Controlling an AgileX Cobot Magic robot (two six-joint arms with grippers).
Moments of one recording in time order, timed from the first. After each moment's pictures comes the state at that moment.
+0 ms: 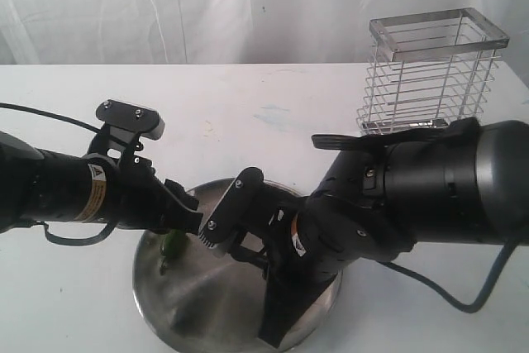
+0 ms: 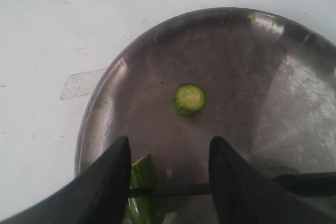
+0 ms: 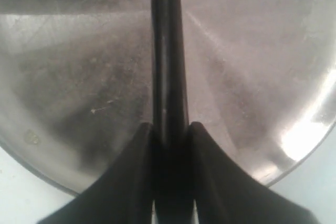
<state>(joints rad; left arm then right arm) -0.44 1.54 -0.69 1.66 -0.12 -1.76 0.88 1.66 -0.89 -0.21 0.51 -0.11</state>
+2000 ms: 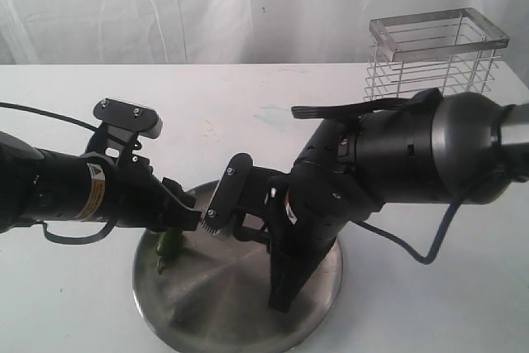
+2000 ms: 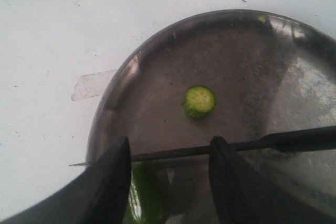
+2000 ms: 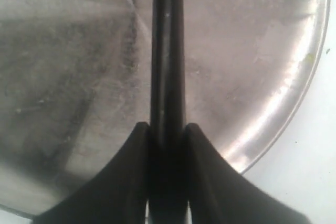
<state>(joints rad) -0.44 1.54 -0.69 1.66 -0.09 -1.76 0.83 1.74 -1.01 -0.28 0.59 -0.21</state>
